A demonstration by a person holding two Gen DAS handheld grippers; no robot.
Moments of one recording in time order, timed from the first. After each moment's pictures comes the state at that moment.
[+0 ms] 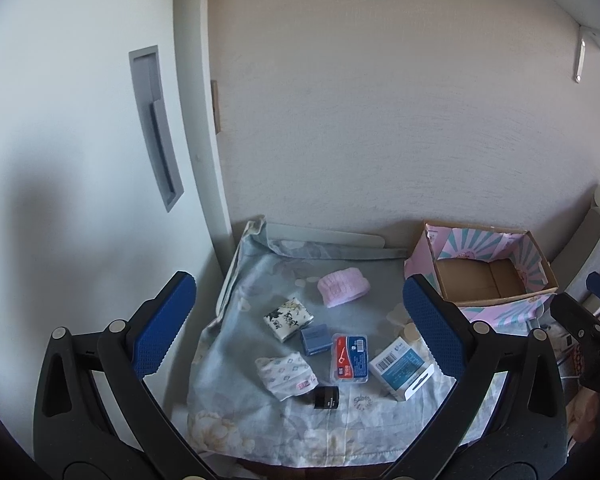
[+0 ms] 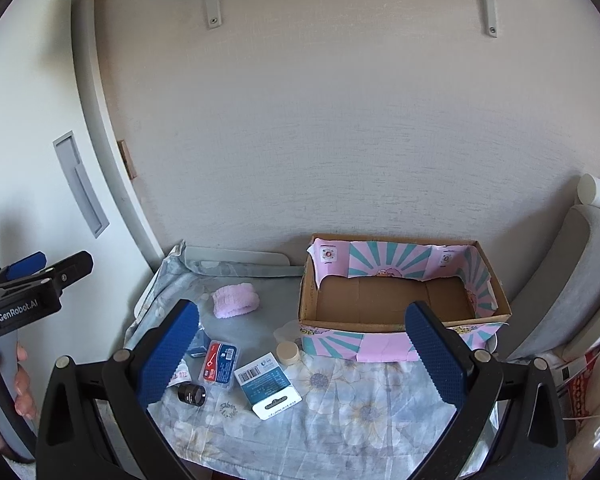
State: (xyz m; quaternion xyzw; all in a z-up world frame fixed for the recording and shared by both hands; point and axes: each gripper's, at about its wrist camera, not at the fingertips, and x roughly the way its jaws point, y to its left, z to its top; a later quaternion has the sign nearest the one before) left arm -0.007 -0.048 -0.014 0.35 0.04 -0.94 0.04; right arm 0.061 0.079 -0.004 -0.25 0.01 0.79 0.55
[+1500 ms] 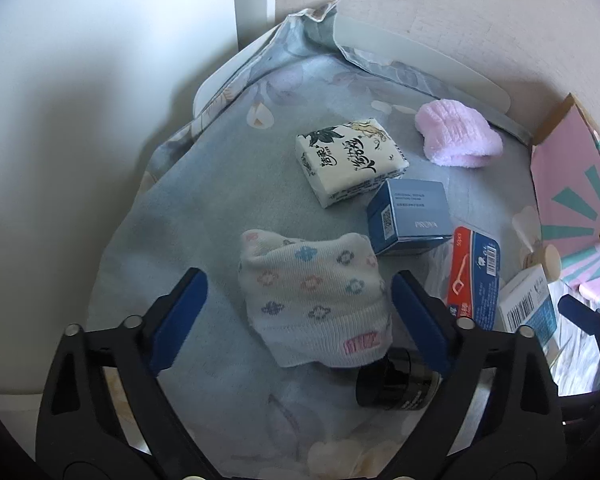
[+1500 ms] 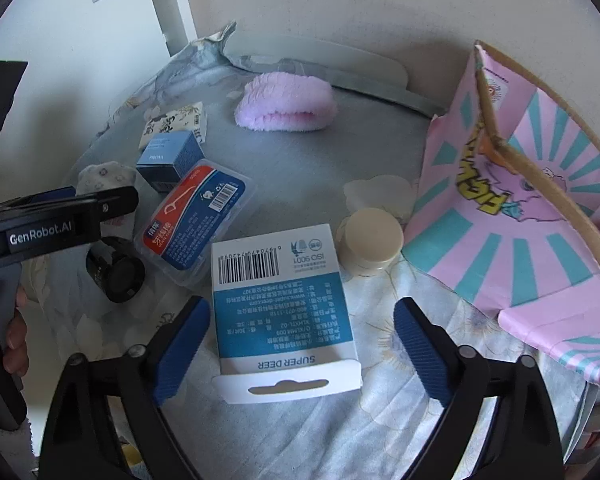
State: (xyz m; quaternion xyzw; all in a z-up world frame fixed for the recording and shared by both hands) left arm -0.047 -0.068 -0.256 0.52 0.13 -0.83 0.15; right arm 0.026 0.213 -0.205 -0.50 0.02 0.76 0.41
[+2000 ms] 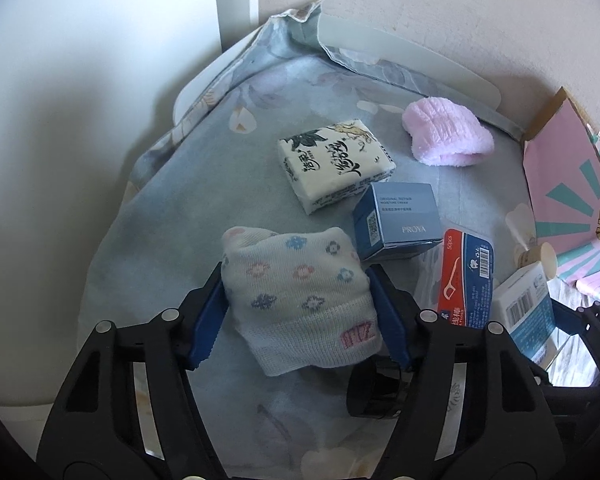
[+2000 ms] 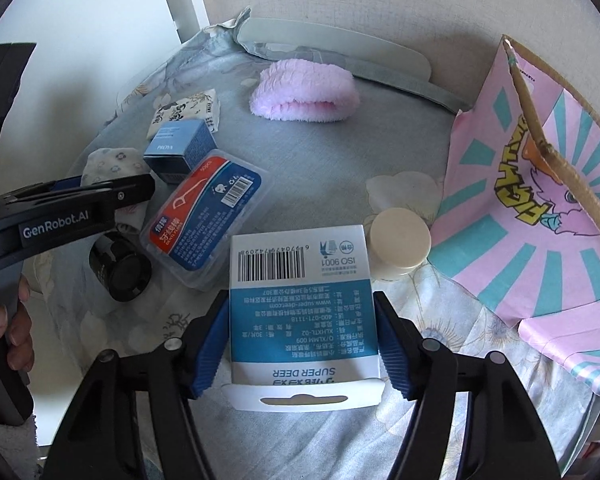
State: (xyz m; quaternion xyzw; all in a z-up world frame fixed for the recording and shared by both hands) left arm -0.050 -0.069 -0.260 0.51 0.12 -0.84 0.14; right arm 0.028 0.211 -0.209 -0.51 0.03 0.77 0.39
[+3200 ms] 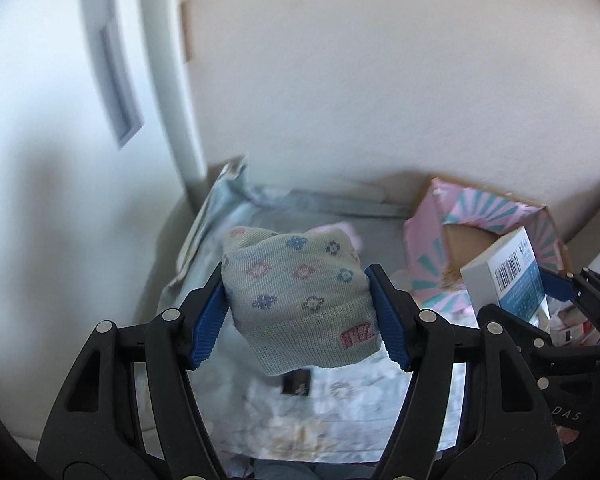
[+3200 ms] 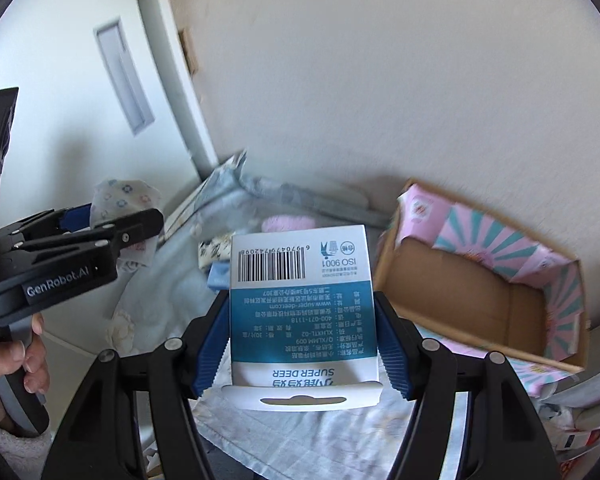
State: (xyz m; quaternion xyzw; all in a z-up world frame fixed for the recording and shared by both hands) left arm -0.040 -0.010 -0.080 0.42 0.06 -0.90 0.05; right arm 0.039 0.136 -0.049 -0.40 0.01 0.81 0.43
